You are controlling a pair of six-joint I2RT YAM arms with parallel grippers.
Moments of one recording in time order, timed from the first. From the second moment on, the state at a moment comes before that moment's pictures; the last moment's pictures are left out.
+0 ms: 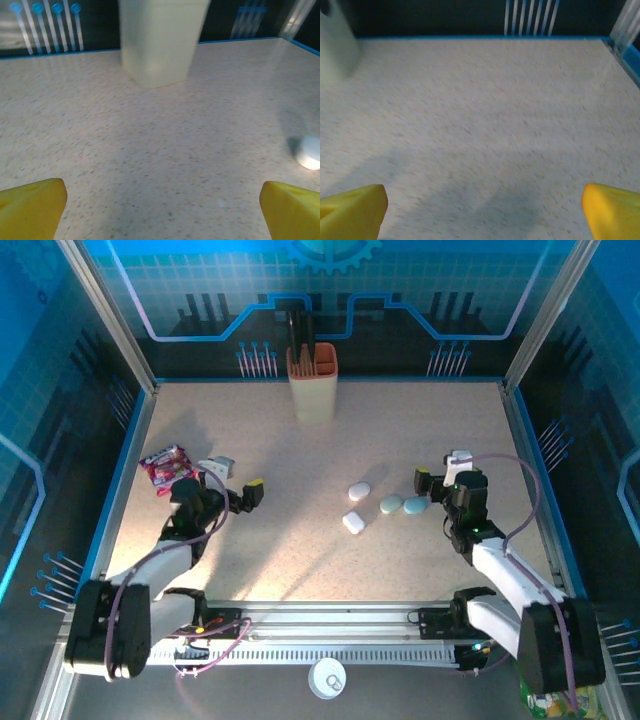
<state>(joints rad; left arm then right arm) -0.01 1.13 0.26 0.57 0.37 -0.04 0.11 1.03 0.35 0.28 0.14 0.05</state>
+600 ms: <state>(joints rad) 0.06 1.49 0.31 0.84 0.26 -0.11 0.05 1.53 0.33 0.80 0.00 -0.01</state>
